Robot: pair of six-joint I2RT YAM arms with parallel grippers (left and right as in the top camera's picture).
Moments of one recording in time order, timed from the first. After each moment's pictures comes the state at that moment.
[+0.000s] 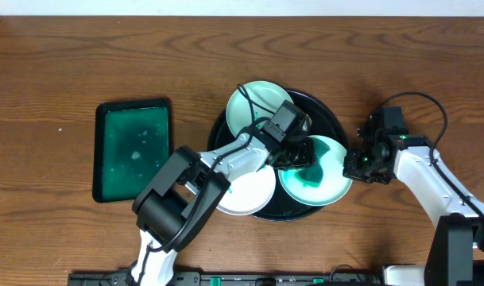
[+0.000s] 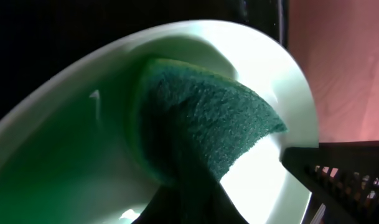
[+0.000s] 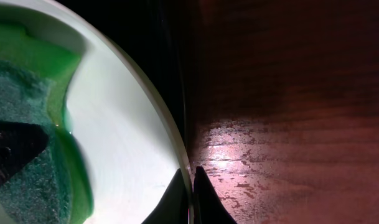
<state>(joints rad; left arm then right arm) -0.73 2.05 1.22 -0.17 0.54 -0.77 0.05 1.55 0.85 -0.72 -0.17 0.28</state>
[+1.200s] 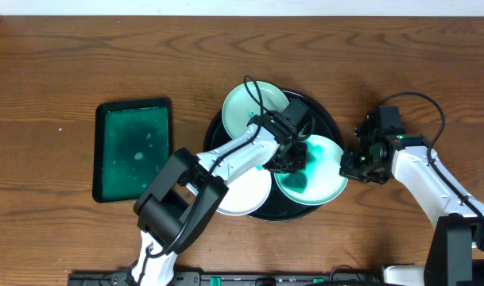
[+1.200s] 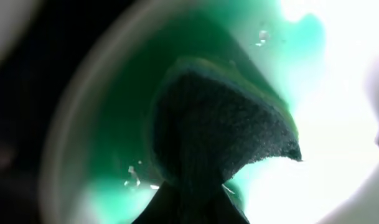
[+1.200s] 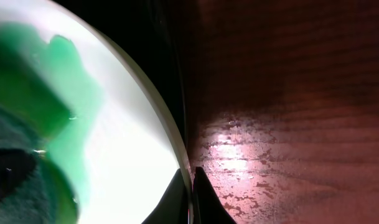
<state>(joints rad) -0.75 2.05 1.38 -0.66 0.30 -0.66 0.07 1.55 0.85 -0.71 -0.19 0.32</state>
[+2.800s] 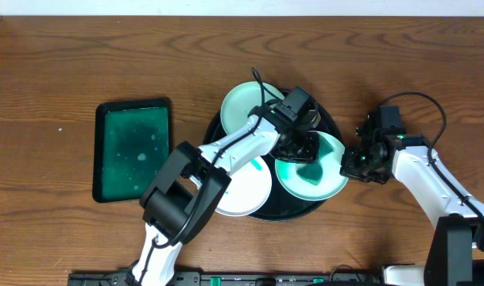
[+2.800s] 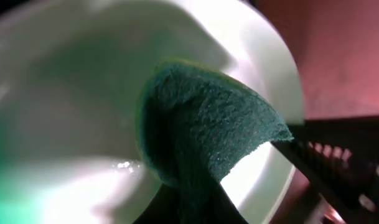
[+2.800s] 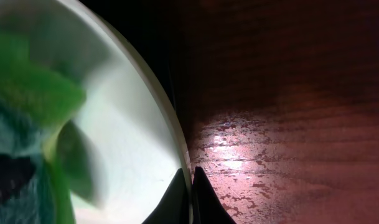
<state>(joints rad) -0.71 2.10 1.47 -0.57 0.57 -0.56 0.07 1.55 0.85 -0.71 -0.18 0.33</state>
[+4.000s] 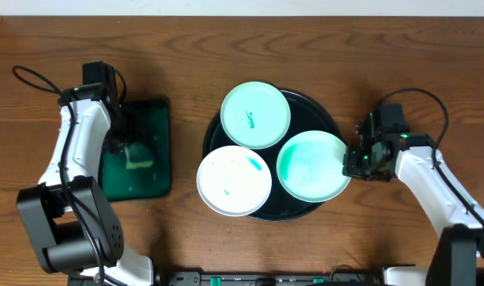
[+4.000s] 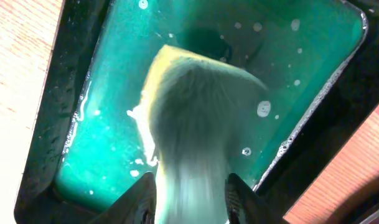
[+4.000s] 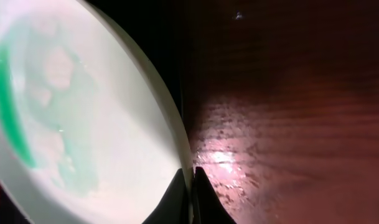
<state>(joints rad) 0.19 1.74 1.29 -0.99 -0.04 -0.35 0.07 1.50 0.88 -0.77 -0.17 0.26</state>
